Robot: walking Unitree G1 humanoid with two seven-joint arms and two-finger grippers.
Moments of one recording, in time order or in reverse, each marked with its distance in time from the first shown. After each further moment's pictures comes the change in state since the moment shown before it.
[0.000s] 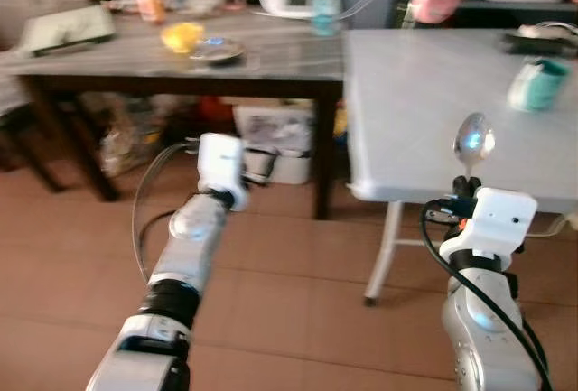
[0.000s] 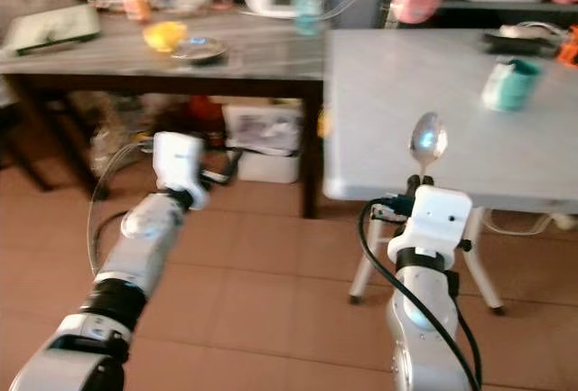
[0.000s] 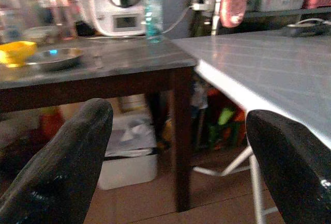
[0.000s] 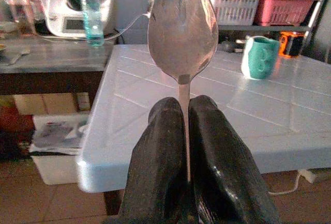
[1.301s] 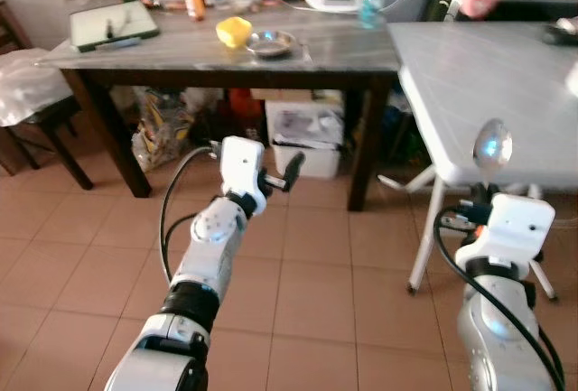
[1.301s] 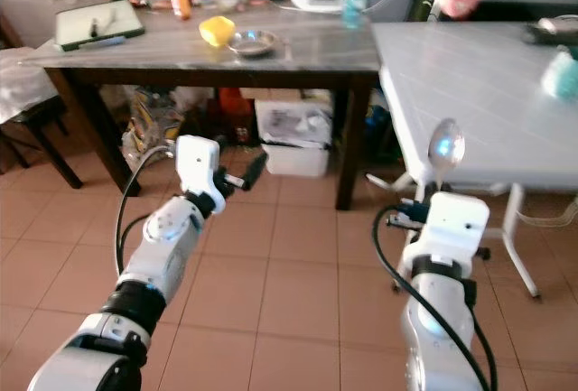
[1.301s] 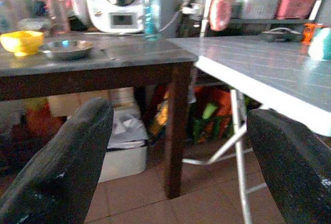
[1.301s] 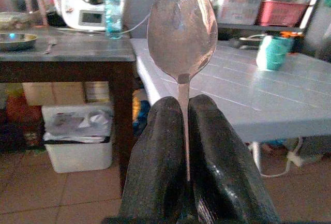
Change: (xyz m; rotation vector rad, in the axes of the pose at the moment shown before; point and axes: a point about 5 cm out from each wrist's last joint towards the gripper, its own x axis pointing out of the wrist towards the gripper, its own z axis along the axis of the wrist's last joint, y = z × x) left arm 0.006 -0.021 -0.002 -0.063 -0.017 -0.080; right arm -0.004 -0.009 -0.005 -0.017 0.014 -0.026
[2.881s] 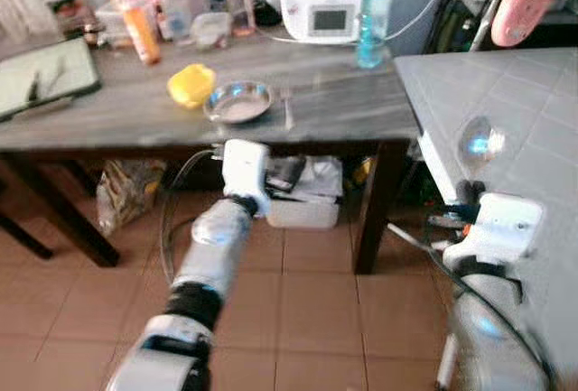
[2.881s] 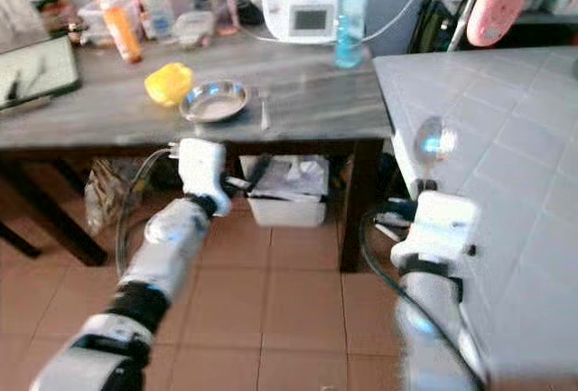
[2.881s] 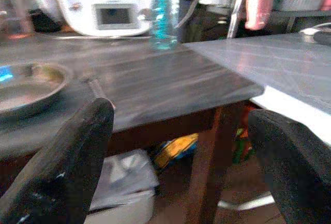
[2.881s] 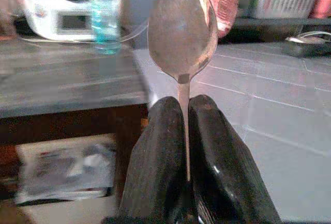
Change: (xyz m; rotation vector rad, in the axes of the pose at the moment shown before) left arm 0.004 -0.017 -0.005 -0.043 0.013 -0.054; right arm -0.001 0.000 -0.001 -0.016 0.004 0.005
